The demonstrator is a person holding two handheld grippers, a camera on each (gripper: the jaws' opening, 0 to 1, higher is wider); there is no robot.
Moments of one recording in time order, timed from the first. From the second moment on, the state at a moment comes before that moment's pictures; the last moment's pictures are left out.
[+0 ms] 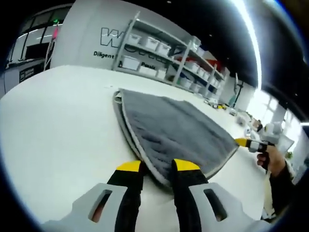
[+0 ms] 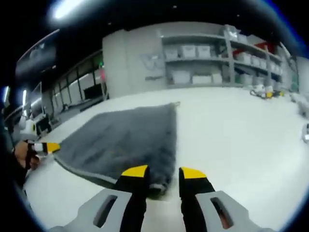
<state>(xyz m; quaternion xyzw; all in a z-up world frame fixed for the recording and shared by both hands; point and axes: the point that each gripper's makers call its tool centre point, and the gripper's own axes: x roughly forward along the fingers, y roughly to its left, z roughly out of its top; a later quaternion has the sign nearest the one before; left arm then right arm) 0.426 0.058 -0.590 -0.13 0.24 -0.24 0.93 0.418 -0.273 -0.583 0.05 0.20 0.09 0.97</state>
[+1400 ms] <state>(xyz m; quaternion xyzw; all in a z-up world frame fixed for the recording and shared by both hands) 0.423 0.061 -0.590 -0.14 0.23 -0.26 0.93 0.443 -0.255 -0.507 0.00 0.18 0.13 0.98</state>
